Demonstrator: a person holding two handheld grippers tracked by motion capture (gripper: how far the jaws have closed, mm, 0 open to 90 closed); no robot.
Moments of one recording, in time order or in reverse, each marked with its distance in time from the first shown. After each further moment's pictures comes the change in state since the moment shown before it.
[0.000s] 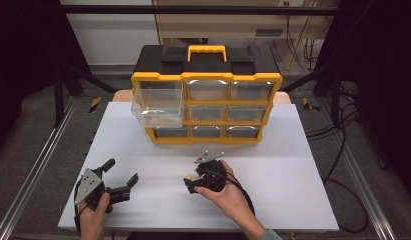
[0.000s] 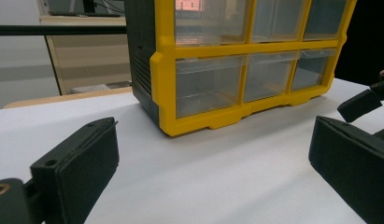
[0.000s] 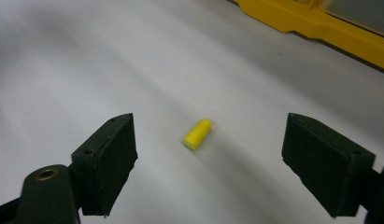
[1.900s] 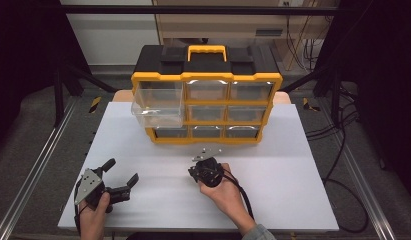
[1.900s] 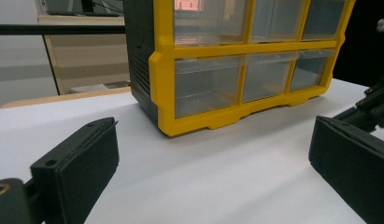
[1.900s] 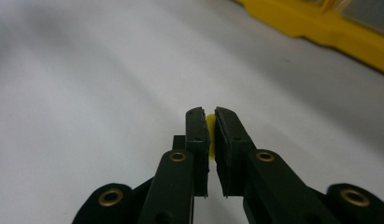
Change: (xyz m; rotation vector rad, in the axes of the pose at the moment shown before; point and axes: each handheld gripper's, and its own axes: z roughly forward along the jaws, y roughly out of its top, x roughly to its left) left arm 0.000 0.000 0.000 -0.001 -0.006 0.000; right arm -0.010 0.001 0.015 -0.027 0.032 -0.032
